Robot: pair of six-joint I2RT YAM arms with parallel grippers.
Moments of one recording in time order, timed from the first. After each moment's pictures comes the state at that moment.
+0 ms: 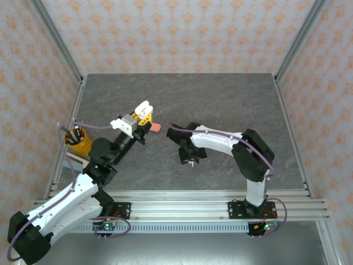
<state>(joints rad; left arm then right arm) -0.58 0.76 0.50 0.50 -0.03 0.06 0.88 1.88 1.30 -1.03 0.12 0.62</state>
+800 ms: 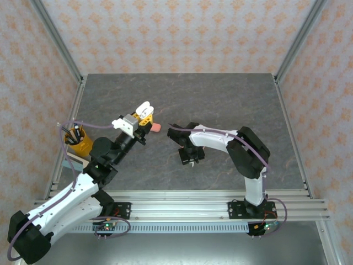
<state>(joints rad) -0.58 0.76 0.50 0.49 -0.03 0.06 0.86 1.93 1.30 -0.99 0.06 0.58</state>
